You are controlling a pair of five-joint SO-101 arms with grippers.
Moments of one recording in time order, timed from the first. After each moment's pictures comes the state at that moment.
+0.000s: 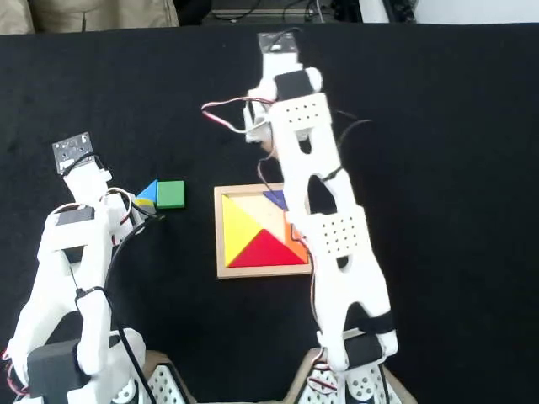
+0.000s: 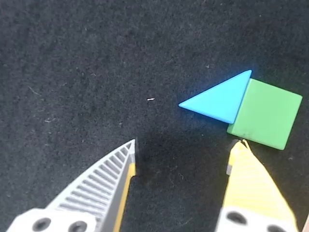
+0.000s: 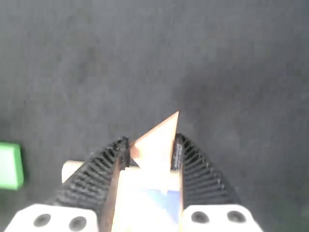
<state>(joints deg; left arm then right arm) -17.2 -20.7 56.8 37.8 8.6 -17.4 58.4 -72.7 99.3 -11.1</state>
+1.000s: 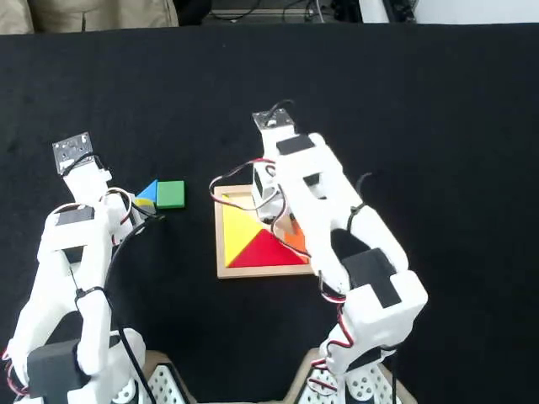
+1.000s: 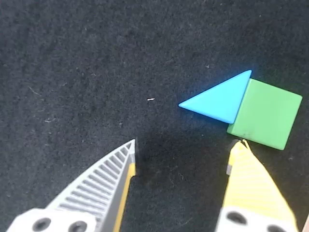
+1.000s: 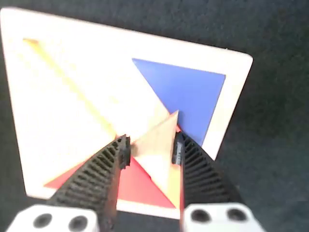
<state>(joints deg) -17.2 -20.7 56.8 37.8 8.6 -20.3 12.5 15.4 69.8 -6.7</state>
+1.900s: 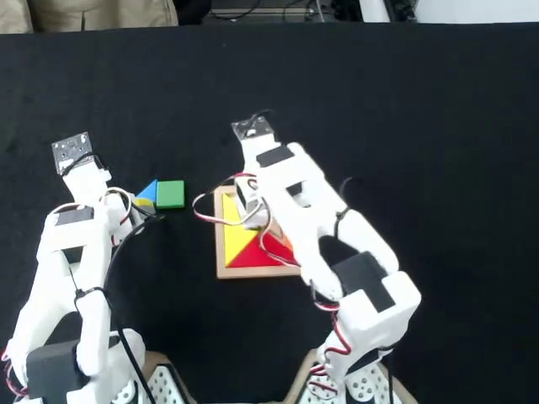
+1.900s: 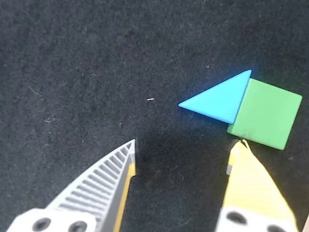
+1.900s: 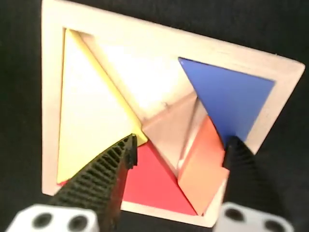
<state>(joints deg) -17.2 -20.7 56.8 37.8 8.6 -25.9 12.7 17.5 67.5 -7.6</state>
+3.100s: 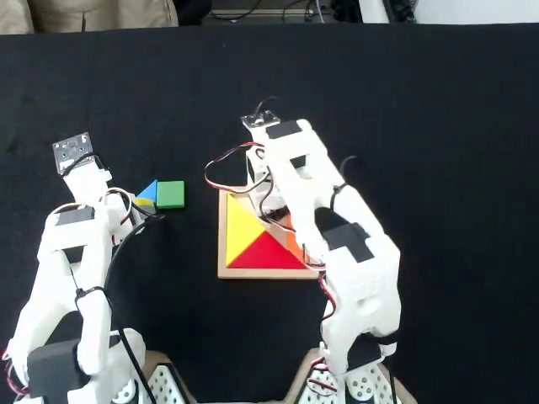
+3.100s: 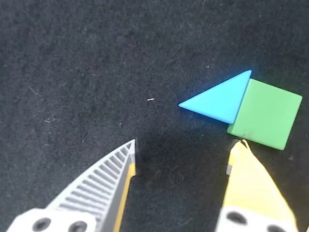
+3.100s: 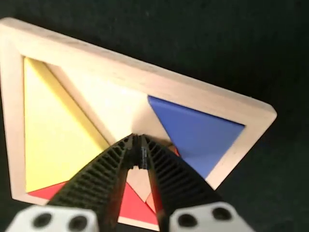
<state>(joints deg) -17.2 -20.7 56.8 37.8 8.6 -20.1 28.9 -1.8 79.3 -0.3</state>
